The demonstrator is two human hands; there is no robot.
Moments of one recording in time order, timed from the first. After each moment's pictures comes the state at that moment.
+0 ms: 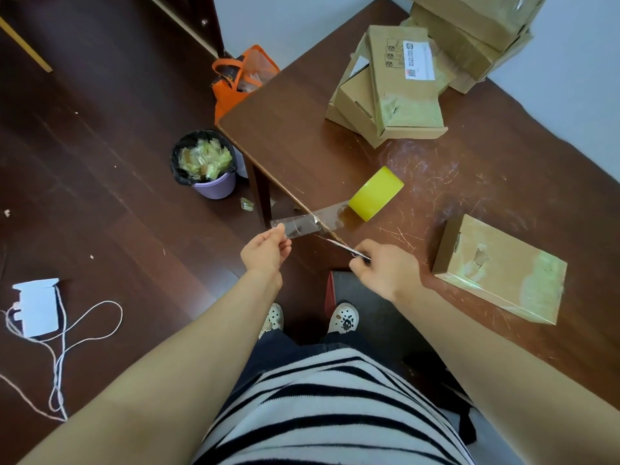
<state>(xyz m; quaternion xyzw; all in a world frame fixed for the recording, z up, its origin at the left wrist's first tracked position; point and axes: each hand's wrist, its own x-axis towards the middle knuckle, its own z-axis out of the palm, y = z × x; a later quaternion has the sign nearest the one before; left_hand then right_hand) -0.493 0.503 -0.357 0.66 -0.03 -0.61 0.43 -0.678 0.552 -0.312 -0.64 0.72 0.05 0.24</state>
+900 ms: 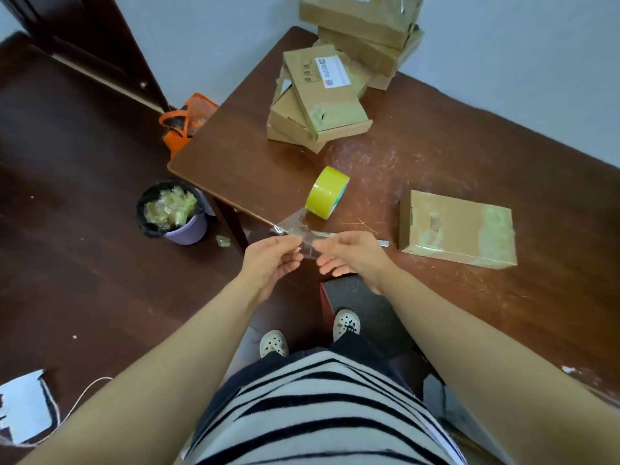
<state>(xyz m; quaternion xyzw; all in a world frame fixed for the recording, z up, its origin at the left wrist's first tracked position) -0.512 0.509 -0.316 0.54 -0.28 -0.75 0.25 -0.672 0.568 -0.286 -0.29 0.68 -0.32 0.60</state>
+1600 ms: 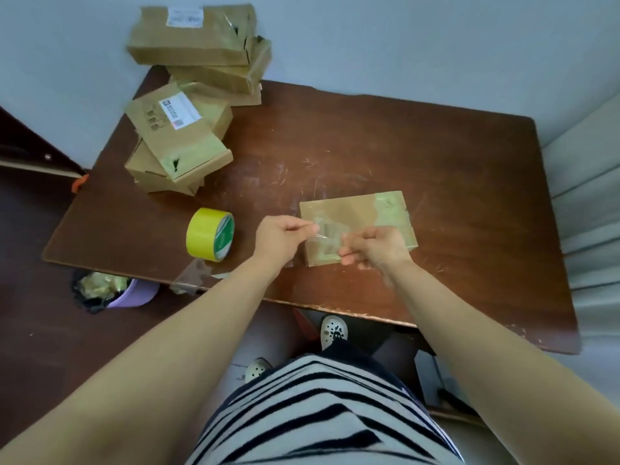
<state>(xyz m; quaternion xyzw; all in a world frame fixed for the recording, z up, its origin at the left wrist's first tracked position) -0.723 0.521 -0.295 0.48 -0.66 -0.56 0.14 -0.842 0.649 -0.269 -0.08 0.74 -0.47 0.47</state>
